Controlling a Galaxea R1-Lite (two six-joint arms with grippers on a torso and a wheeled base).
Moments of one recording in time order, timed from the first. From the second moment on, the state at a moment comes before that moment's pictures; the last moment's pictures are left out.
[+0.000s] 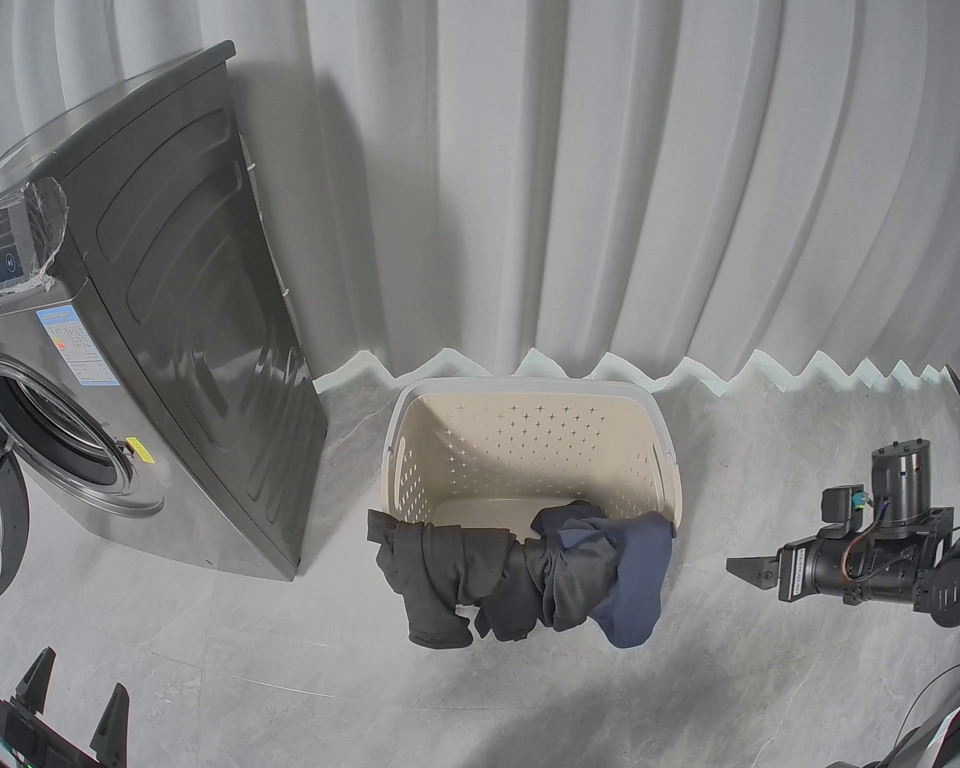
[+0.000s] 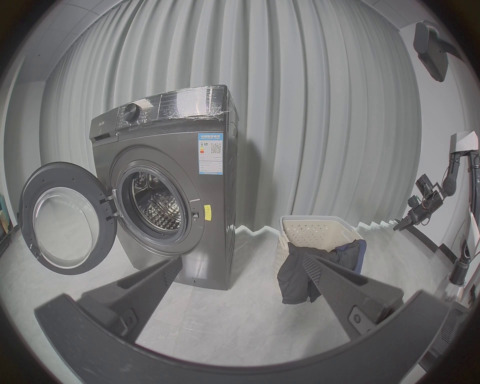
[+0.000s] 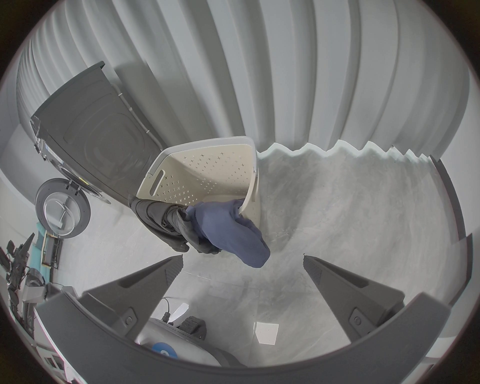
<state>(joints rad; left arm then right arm) 0.00 0.02 -0.02 0.01 0.01 -0.04 0.23 1.54 -0.37 -0.52 0.07 0.14</state>
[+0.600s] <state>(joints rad) 0.00 0.02 -0.02 0.01 0.01 -0.04 0.32 1.90 -0.47 -0.77 0.06 0.15</state>
